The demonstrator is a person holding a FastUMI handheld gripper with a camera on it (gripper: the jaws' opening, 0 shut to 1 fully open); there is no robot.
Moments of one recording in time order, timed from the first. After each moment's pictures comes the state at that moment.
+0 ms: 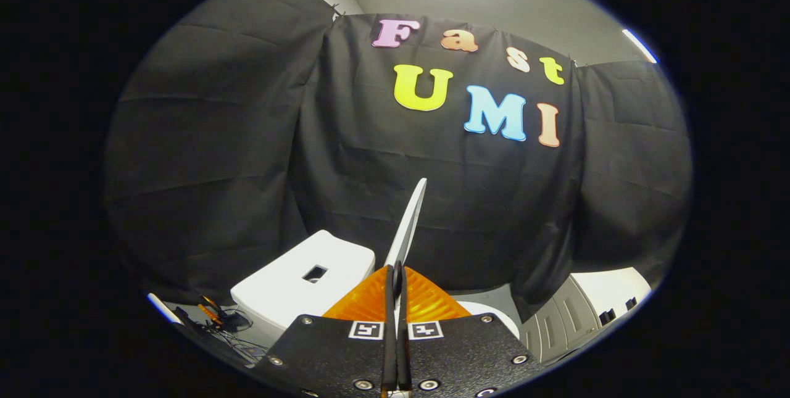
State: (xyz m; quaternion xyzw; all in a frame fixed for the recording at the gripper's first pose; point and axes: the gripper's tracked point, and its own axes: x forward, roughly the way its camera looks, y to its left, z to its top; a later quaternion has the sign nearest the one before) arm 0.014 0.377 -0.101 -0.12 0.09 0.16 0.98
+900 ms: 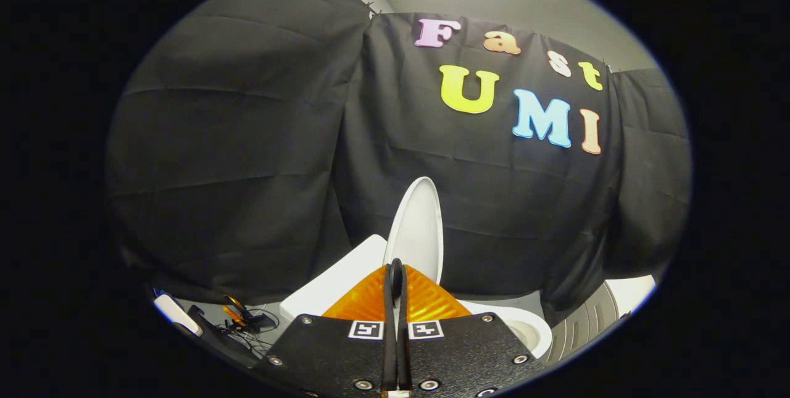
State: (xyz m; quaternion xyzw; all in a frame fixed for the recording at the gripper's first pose) arm -0.009 0.477 -0.115 -0.13 0.10 0.24 0.96
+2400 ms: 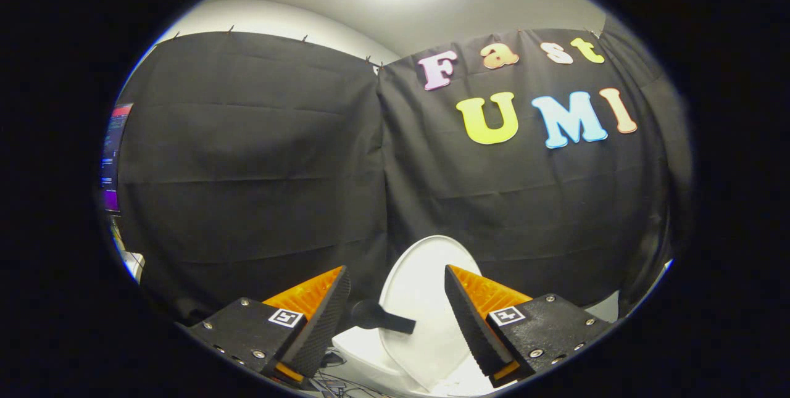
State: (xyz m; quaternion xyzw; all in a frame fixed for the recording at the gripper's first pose) arm 0.004 0.406 -0.026 0.05 0.02 0.38 0.92
